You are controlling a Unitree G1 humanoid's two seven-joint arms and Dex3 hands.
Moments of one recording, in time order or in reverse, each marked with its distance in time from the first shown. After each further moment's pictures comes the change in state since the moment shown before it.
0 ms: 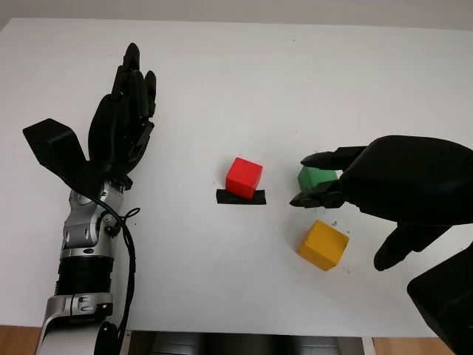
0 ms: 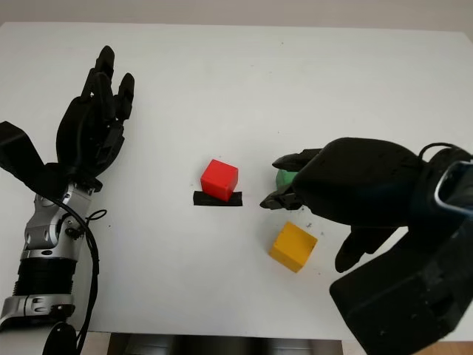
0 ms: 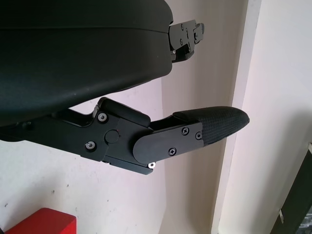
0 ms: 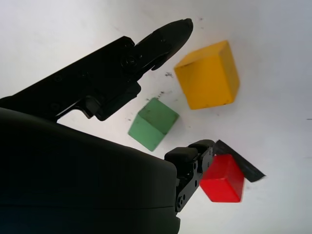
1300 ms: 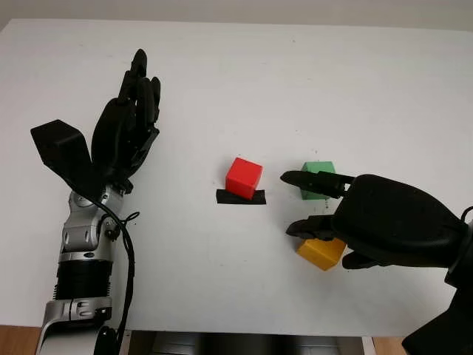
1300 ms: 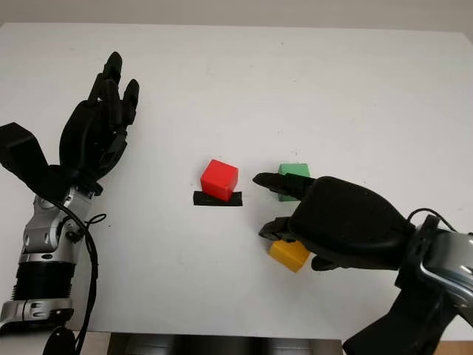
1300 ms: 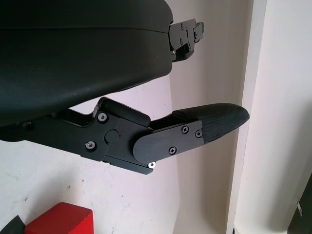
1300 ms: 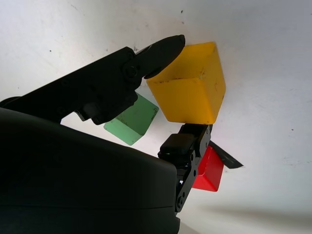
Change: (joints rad) left arm 0.023 0.002 -0.008 -0.034 0.052 0.028 -0.024; right arm 0.215 0.192 -0.059 0.234 -0.286 -0.507 -0.423
